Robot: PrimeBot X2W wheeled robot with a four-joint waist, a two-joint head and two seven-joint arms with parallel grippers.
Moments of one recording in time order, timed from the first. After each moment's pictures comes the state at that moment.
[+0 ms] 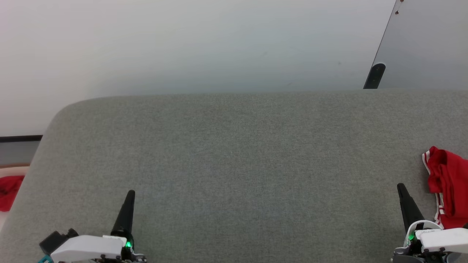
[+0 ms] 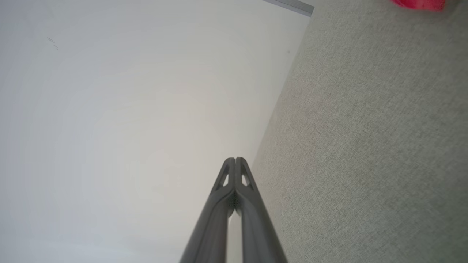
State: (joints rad) left arm -0.06 0.08 0.09 0.21 -1.41 -0.11 0.06; right arm -0.07 -0.05 -0.12 0.22 1.38 0.13 0.07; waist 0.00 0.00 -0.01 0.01
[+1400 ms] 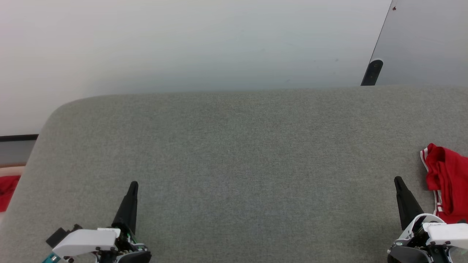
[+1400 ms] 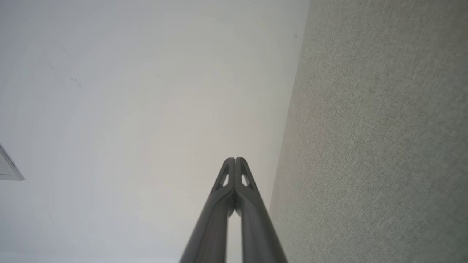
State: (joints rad) left arm -0.11 0.05 0.11 0.25 -1.61 -0.13 0.12; right arm -0.11 -0.05 -0.12 0.25 1.61 0.13 0.11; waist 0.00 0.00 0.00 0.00
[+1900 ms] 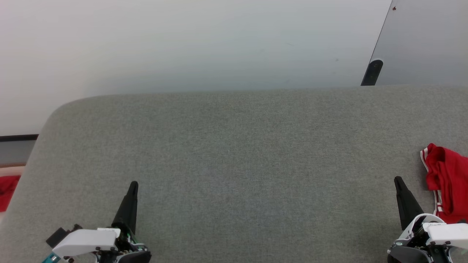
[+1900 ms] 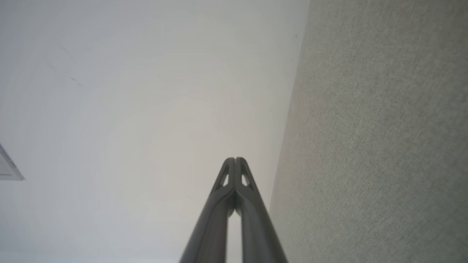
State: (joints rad) left arm -0.11 0.05 0.11 0.25 -1.61 -0.13 0.12; right arm -0.11 -0.05 -0.12 0.25 1.61 0.13 0.11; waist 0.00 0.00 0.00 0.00
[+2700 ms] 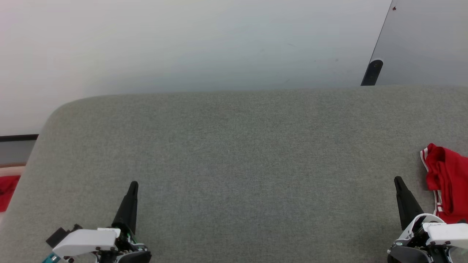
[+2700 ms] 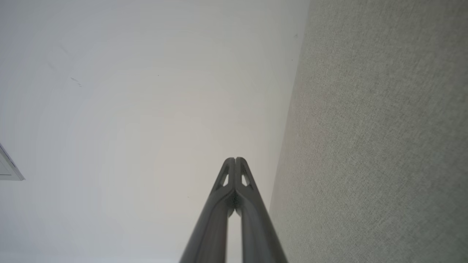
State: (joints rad) left arm -0.11 0.05 0.11 0.25 -1.61 -0.13 0.12; right arm -0.11 -0.05 -0.12 0.25 1.61 0.13 0.11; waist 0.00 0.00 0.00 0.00
